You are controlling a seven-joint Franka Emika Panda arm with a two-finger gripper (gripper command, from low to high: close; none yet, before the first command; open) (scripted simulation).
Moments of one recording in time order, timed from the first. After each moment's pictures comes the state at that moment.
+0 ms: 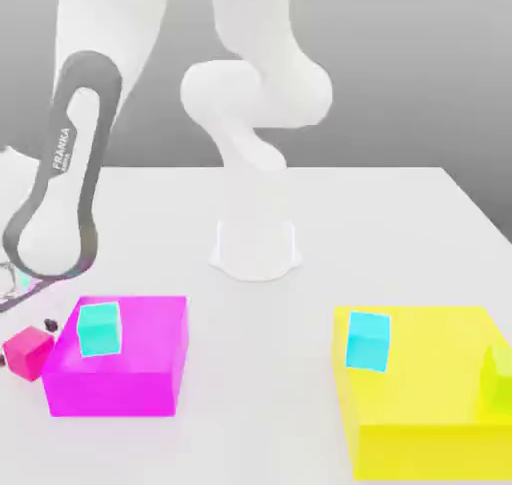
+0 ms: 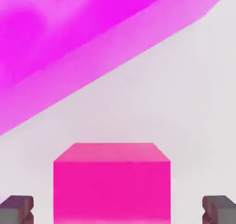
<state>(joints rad) -0.14 0.47 -0.56 -2.49 0.79 2.80 -1.68</state>
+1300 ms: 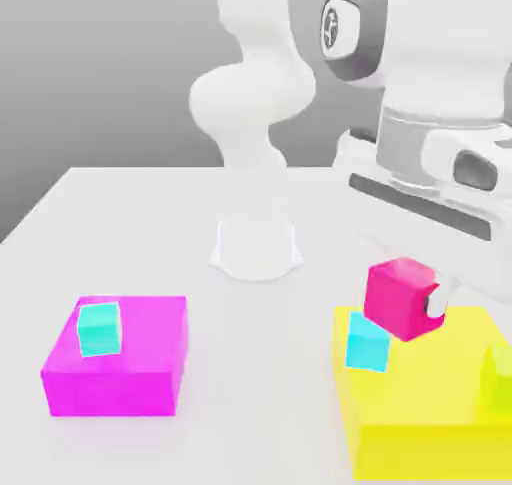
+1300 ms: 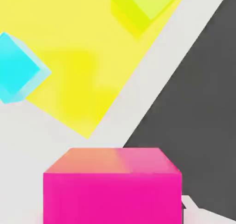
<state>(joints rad) 0.93 0.00 -0.50 -2.25 -0.05 2.29 -1.07</state>
